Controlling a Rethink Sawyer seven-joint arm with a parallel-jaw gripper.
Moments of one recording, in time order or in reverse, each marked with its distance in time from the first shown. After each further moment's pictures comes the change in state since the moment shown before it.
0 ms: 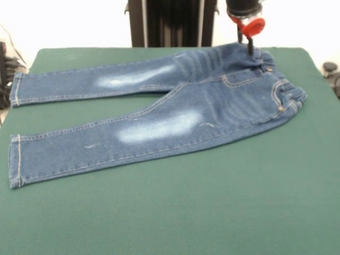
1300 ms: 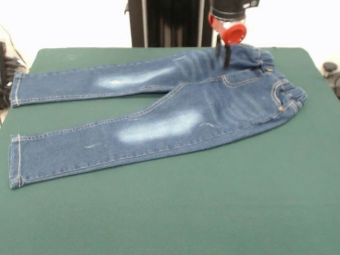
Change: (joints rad) arm 0.099 -0.023 -0.125 -0.061 0.091 -0.188 0.000
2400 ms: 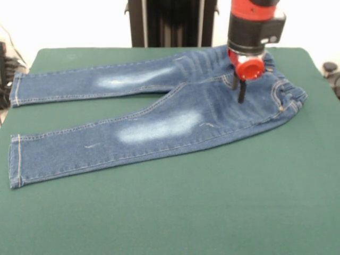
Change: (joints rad) arm 0.133 0.134 -0.022 -0.229 0.259 0.046 0.000
